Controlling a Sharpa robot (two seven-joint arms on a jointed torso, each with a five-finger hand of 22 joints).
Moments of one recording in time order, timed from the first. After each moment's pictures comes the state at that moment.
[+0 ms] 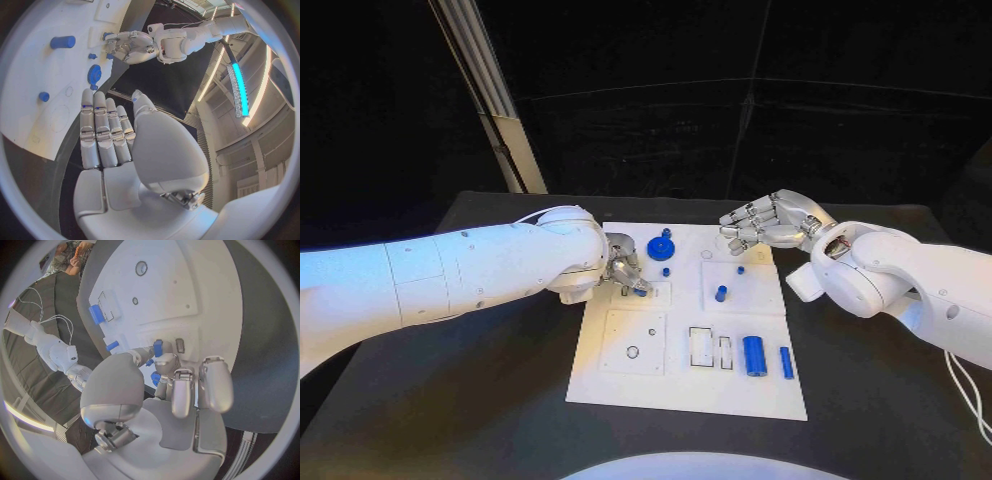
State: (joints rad) left arm 1.33 -0.60 -0.20 1.39 -0.99 0.10 -0.56; left_hand 1.13 -0.13 0.60 0.19 0.19 0.87 0.03 0.77 0.55 1.30 -0.04 1.13 0.96 1.47 -0.09 1.57 1.31 0.08 1.45 0.01 1.36 1.21; right arm 1.10 -0.88 0.10 1.54 -0.66 -0.27 0.04; right_hand 1.48 -0.04 -0.04 0.21 0.29 0.98 0.21 0.07 0.07 1.17 0.14 0.08 0.07 1.26 0.09 0.08 0.14 0.18 1.10 0.18 0.32 0.16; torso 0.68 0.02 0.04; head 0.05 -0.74
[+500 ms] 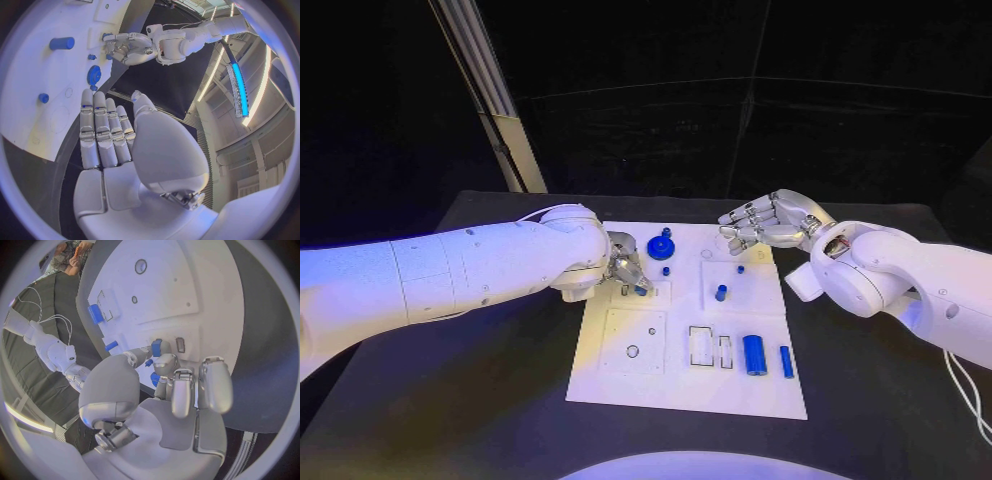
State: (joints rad) left arm 1.33 -0.59 -0.20 1.37 -0.99 0.11 -0.56; left_hand 1.03 -0.15 0.65 0.12 0.19 0.89 0.02 0.78 0.54 1.31 -0.05 1.15 0.97 1.46 -0.10 1.57 1.31 0.08 1.46 0.01 1.37 1.23; right arm 1.10 -0.88 0.10 1.54 -0.66 -0.27 0.04; right_hand 1.48 -0.04 -0.05 0.20 0.34 0.98 0.21 0.07 0.07 1.17 0.14 0.10 0.07 1.26 0.09 0.08 0.13 0.18 1.10 0.18 0.31 0.15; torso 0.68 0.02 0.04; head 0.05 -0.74
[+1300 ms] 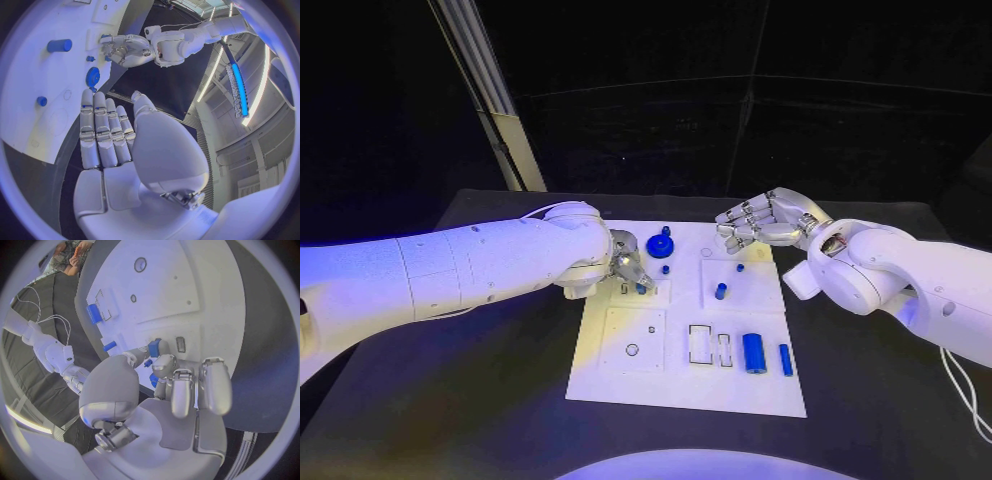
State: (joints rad) left arm 1.33 -0.57 -0.20 1.35 -0.99 0.12 -0.57; left_hand 0.95 -0.16 0.57 0.18 0.19 0.92 0.02 0.77 0.53 1.33 -0.05 1.17 0.99 1.47 -0.10 1.57 1.31 0.08 1.46 0.00 1.39 1.26; right arm 1.10 -0.87 0.10 1.54 -0.66 -0.26 0.05; right_hand 1.47 -0.04 -0.05 0.20 0.35 0.97 0.21 0.07 0.07 1.16 0.14 0.10 0.07 1.25 0.09 0.08 0.13 0.18 1.10 0.18 0.30 0.14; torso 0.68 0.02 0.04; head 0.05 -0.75
